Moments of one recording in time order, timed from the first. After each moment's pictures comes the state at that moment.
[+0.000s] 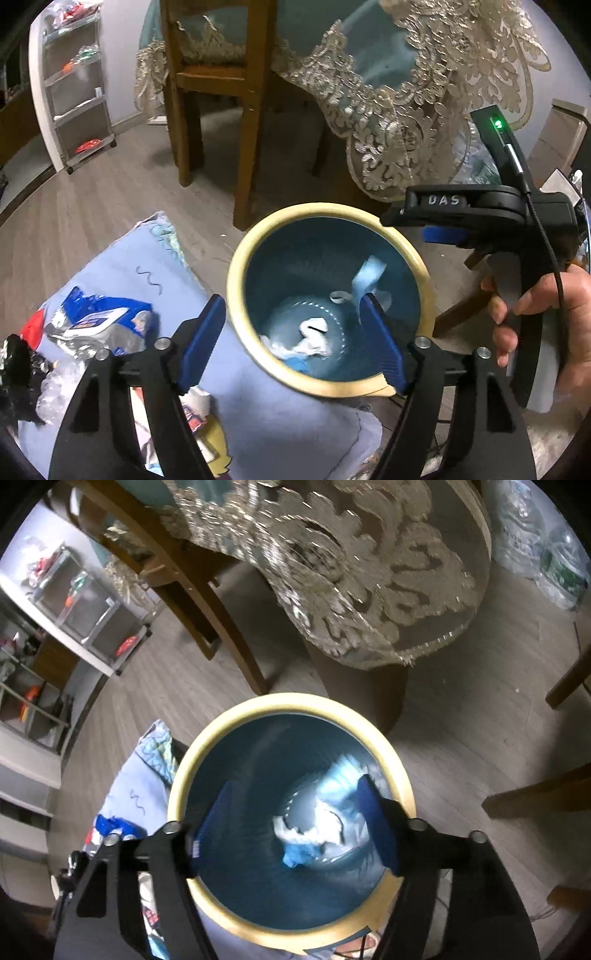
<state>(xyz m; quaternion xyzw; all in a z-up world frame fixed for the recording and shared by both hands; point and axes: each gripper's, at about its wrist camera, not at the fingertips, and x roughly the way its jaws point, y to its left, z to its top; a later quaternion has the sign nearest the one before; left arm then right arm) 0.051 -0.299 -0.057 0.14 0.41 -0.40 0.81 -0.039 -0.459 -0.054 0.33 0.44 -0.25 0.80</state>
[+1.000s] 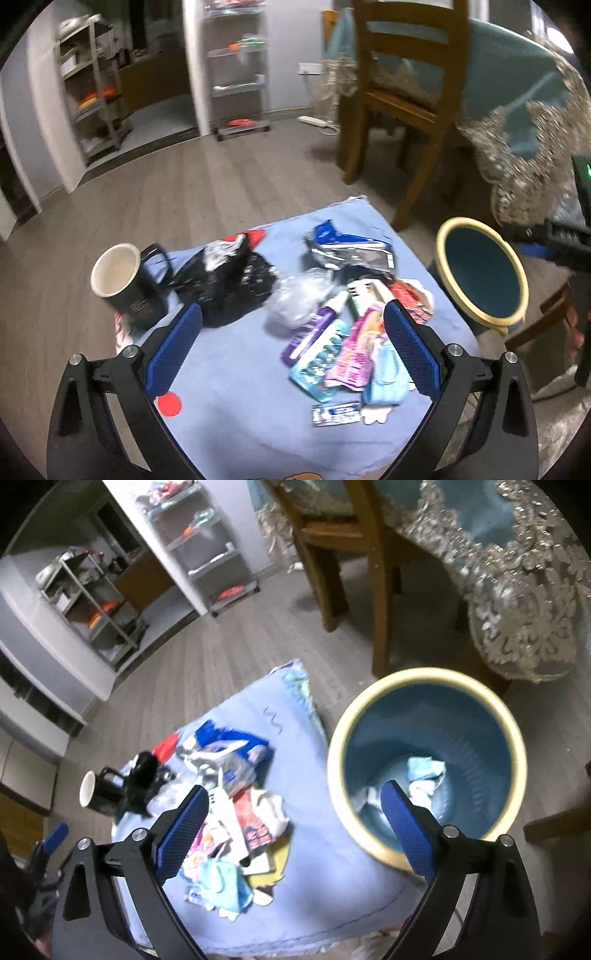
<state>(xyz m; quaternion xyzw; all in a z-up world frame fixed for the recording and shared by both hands) 0.061 -0.019 -0.007 0.08 0.41 -0.17 0.89 -0.014 -0.284 0.000 0.23 0.45 -0.09 0.86</state>
